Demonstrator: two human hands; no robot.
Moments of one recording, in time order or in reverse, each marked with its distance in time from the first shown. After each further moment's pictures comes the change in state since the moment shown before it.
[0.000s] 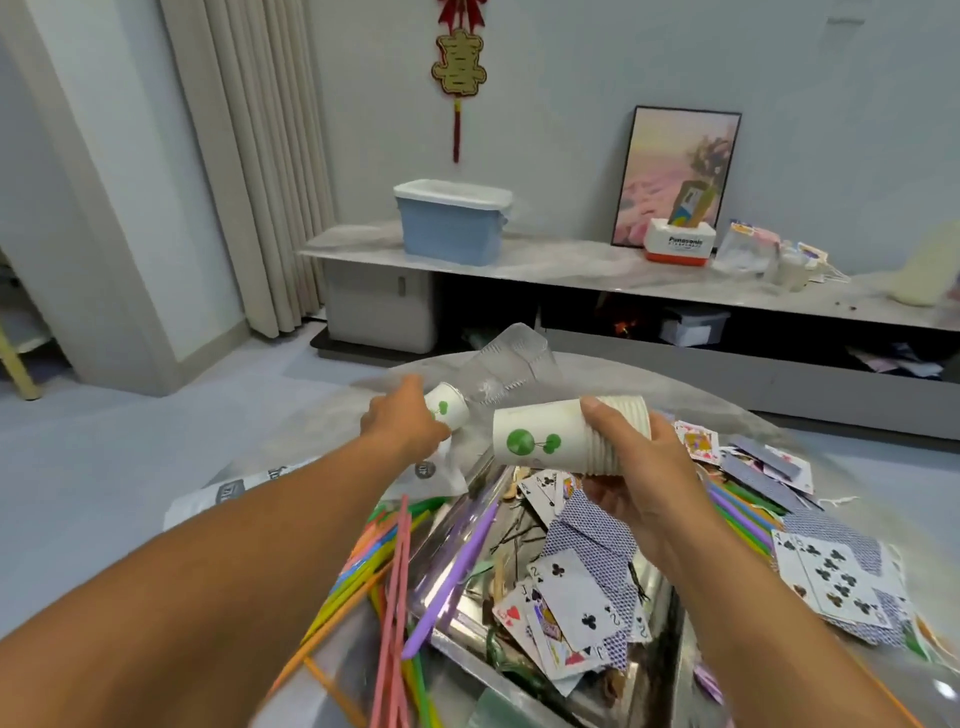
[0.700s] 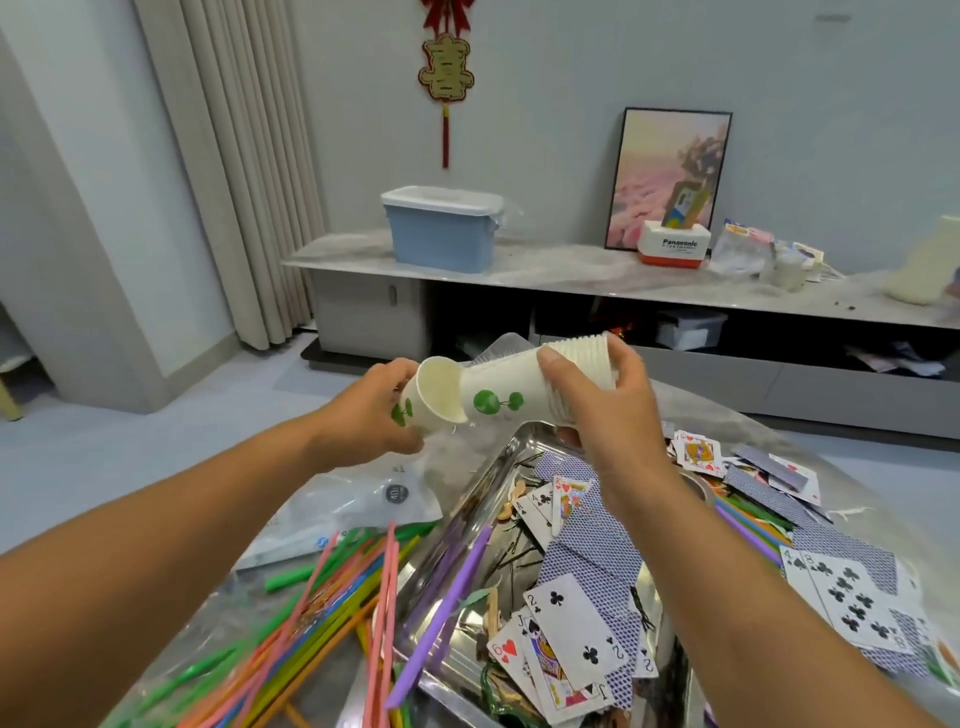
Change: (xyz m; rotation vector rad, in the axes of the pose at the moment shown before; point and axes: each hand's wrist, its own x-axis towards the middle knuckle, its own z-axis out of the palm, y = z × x) left_hand 0.012 -0.007 -0.044 -0.202 -0.211 0.401; right_hand 0.036 -0.025 0.037 -0.063 0.018 -0.269
